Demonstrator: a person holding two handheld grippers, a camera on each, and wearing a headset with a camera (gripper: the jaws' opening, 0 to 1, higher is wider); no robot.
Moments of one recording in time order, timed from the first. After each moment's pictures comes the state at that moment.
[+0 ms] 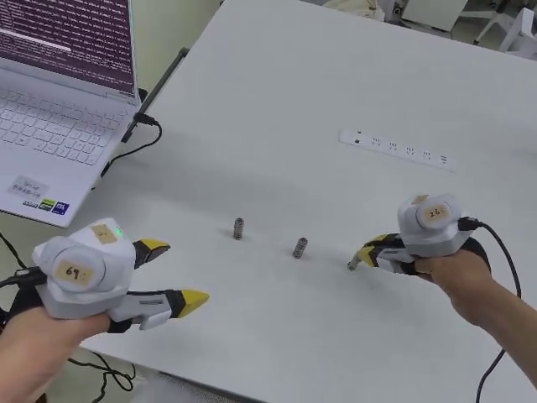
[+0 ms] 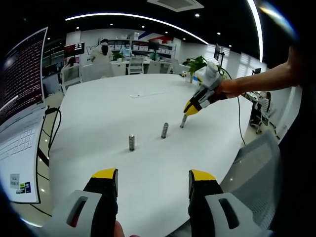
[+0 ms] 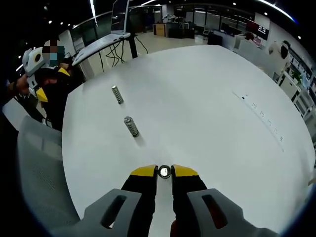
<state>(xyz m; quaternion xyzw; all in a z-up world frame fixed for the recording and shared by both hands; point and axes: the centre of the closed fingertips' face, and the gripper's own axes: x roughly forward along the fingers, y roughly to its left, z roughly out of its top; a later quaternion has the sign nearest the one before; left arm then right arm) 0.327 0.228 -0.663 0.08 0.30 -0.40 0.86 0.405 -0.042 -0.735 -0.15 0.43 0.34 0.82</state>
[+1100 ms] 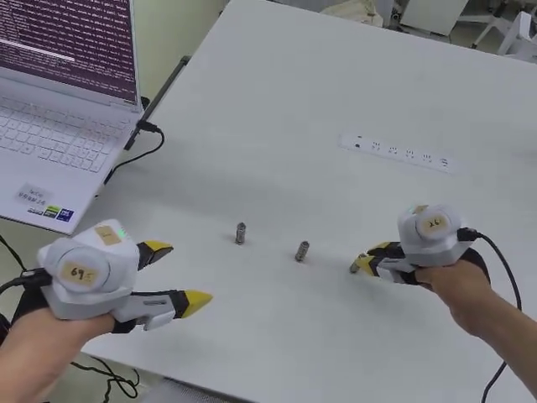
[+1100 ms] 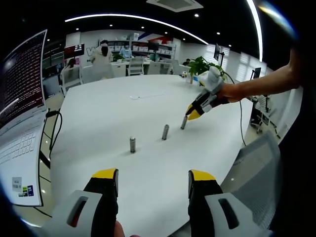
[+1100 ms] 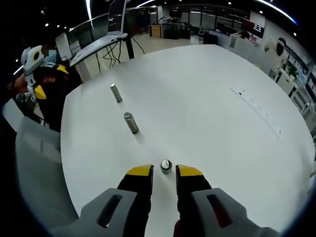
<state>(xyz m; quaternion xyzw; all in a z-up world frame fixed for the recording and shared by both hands) 0.328 0.225 -0.656 0.08 0.30 -0.40 0.86 0.394 -0.049 -0.738 -0.14 0.43 0.32 0.83</state>
